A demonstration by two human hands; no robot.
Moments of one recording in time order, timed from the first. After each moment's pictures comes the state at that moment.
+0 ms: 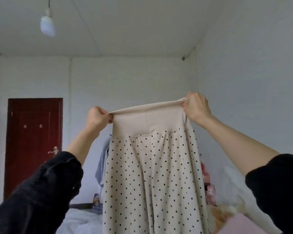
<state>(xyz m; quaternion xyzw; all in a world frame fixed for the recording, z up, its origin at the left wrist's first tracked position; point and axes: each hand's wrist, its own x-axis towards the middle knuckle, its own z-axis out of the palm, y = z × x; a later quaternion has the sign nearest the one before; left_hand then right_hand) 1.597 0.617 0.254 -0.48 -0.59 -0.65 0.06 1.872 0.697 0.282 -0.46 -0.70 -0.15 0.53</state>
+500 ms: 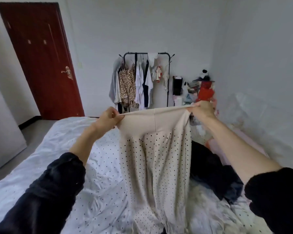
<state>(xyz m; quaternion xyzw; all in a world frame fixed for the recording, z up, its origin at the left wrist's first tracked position) 1.583 0.564 -0.038 -0.49 -0.68 -0.50 -0.23 1.855 0.702 -0.009 -0.53 -0.67 0.31 0.41</state>
